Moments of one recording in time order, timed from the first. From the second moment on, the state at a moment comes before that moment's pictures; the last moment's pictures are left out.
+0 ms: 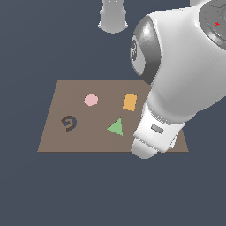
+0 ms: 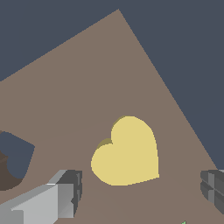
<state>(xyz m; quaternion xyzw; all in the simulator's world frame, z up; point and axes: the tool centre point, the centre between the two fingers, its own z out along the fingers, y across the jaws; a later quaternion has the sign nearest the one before) 0.085 0.111 0.061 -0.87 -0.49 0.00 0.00</state>
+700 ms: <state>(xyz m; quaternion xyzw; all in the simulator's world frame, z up) 0.084 0.130 0.049 -0.84 -0.54 0.00 0.00</state>
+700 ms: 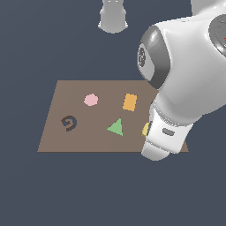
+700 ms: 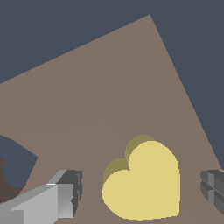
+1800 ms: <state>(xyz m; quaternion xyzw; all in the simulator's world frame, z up) 0.083 0.130 0.033 -0.84 -0.54 0.00 0.00</state>
